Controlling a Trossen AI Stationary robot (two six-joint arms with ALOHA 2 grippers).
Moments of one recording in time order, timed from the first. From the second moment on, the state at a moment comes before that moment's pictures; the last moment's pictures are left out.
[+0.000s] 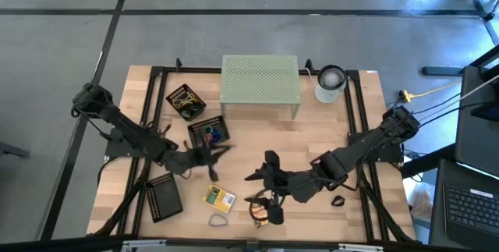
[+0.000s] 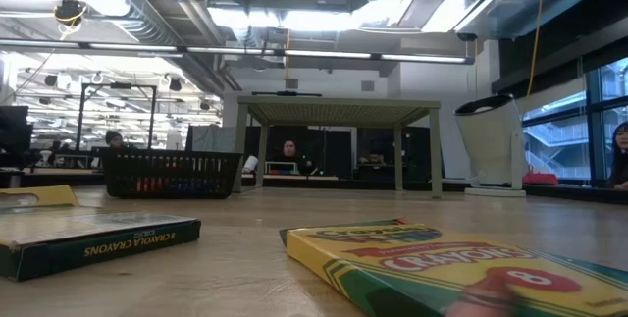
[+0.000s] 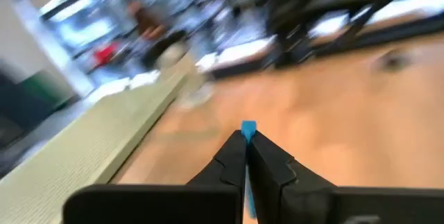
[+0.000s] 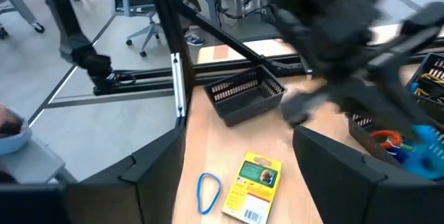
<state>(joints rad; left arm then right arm) -0.54 1.33 0.61 0.48 -0.93 0.15 0.59 1.72 1.56 -0.27 0.43 0.38</state>
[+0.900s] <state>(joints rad) 0.17 1.02 0.61 -0.62 -0.79 -0.56 0.62 1.72 1.56 -0.45 0.43 0.38</state>
